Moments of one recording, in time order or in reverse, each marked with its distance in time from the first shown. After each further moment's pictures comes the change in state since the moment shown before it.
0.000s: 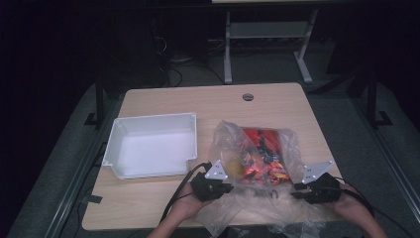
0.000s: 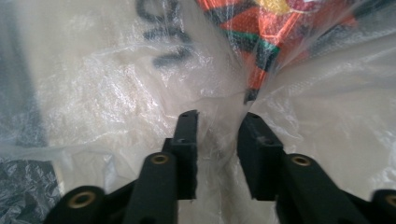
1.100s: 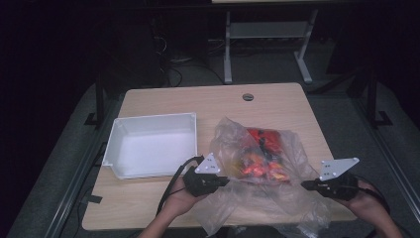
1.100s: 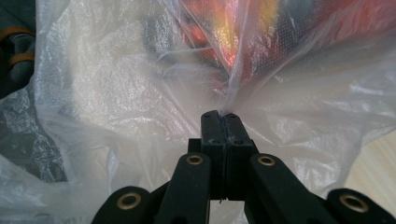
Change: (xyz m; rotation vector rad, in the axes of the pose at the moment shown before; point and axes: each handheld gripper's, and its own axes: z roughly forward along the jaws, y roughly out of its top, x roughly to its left) left arm 0.004 0.012 -0.030 -0.062 0.021 0.014; right arm 0.000 -0.001 -0.048 -0.108 -0.052 -0.036
